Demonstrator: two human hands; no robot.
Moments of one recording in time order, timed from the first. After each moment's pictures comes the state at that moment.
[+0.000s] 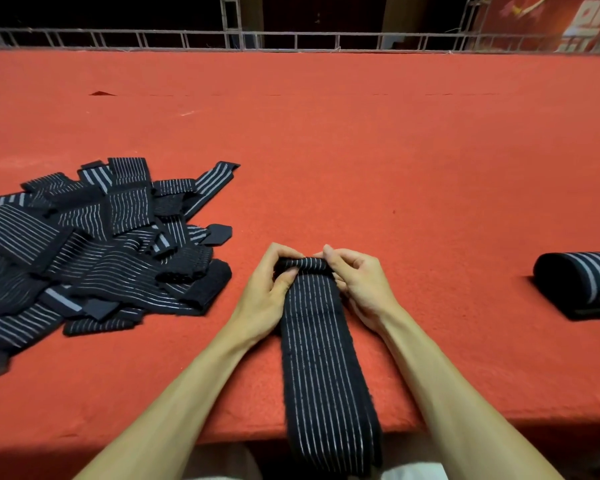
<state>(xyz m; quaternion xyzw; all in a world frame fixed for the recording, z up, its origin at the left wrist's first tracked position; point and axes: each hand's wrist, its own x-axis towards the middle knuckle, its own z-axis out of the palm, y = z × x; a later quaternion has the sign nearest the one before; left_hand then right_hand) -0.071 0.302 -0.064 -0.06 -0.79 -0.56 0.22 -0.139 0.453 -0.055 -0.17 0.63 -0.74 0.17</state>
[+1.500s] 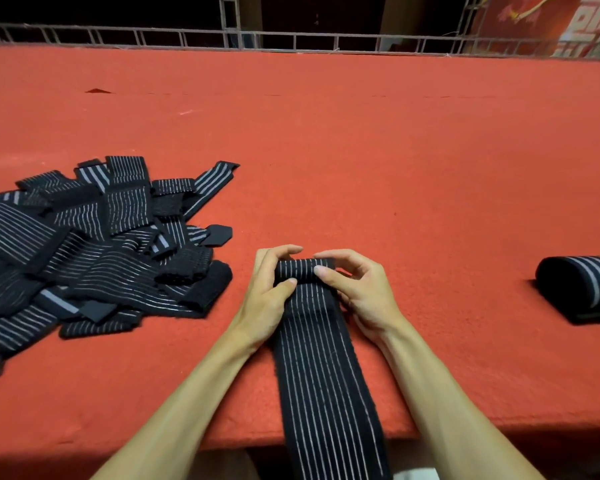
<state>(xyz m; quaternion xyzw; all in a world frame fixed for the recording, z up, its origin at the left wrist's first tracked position) -0.068 0.300 -0.065 -0.02 -0.79 -0.59 0.19 -0.129 0.452 -0.058 -0.19 0.60 -0.76 0.14</state>
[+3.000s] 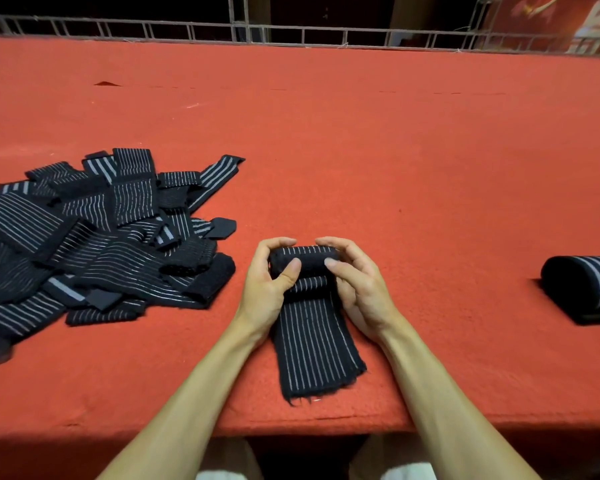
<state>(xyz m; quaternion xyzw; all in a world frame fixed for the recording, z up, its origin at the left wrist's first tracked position) -0.067 0.307 -0.067 0.01 -0.68 -0.69 0.24 -0.128 0.449 -0.063 -0.23 0.54 -0.79 0.18</state>
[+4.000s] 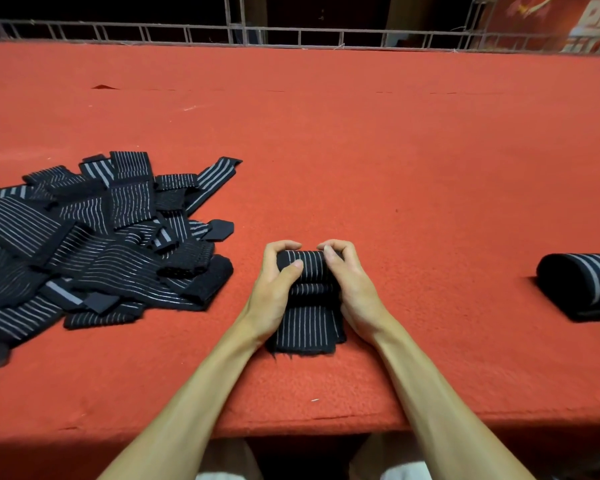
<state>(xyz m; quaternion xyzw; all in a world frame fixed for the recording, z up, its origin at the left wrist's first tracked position) -0.068 0.314 -0.063 0.00 -0.70 -0.70 0.16 -0.126 0.441 -0.068 -0.23 0.63 -0.73 0.14</state>
